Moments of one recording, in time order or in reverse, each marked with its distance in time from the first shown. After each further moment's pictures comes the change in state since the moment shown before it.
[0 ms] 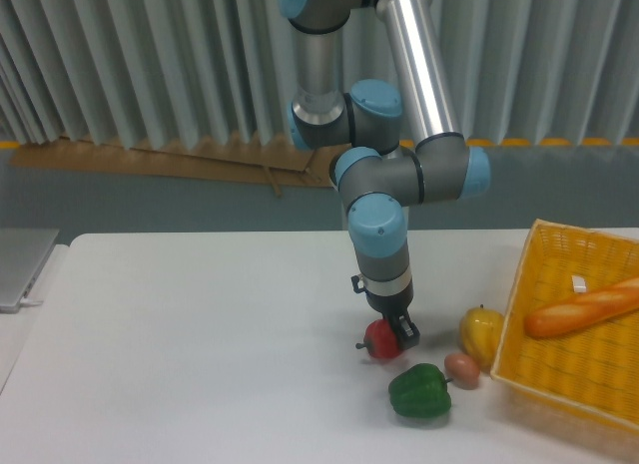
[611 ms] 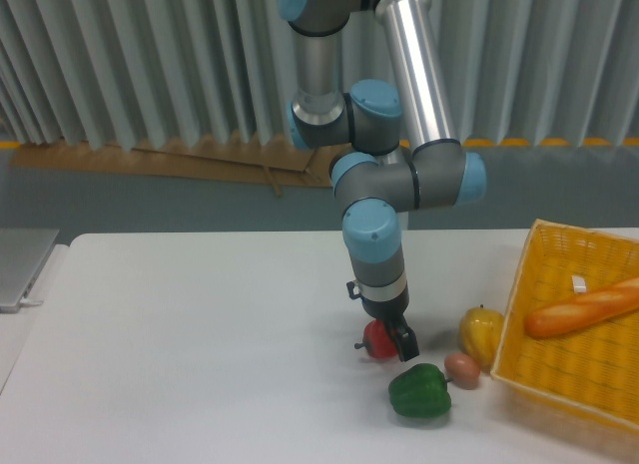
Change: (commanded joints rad) arm -0.025 -0.040 0.008 0.051 0.000 -0.046
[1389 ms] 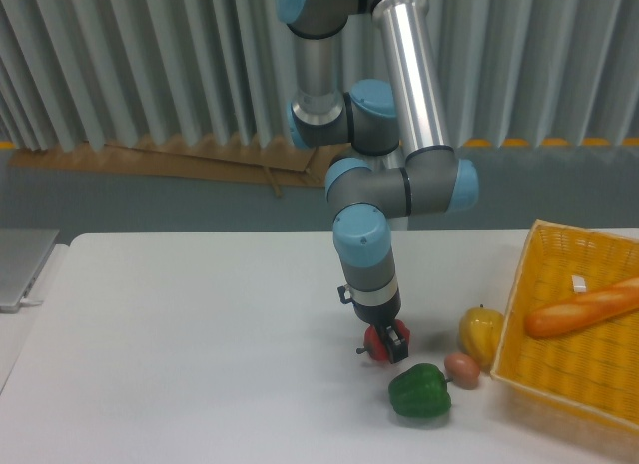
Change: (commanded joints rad) arm -0.009 0.008 -0.003 -0.005 0.003 0.011
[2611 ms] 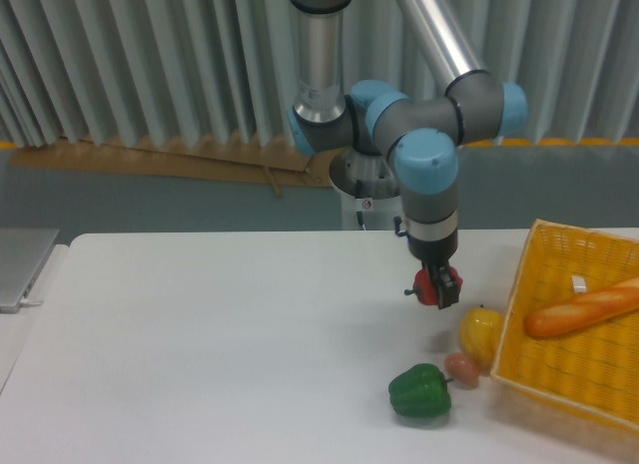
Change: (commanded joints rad) arm 0.236 0.206 0.015 -0.206 -0.011 0.552
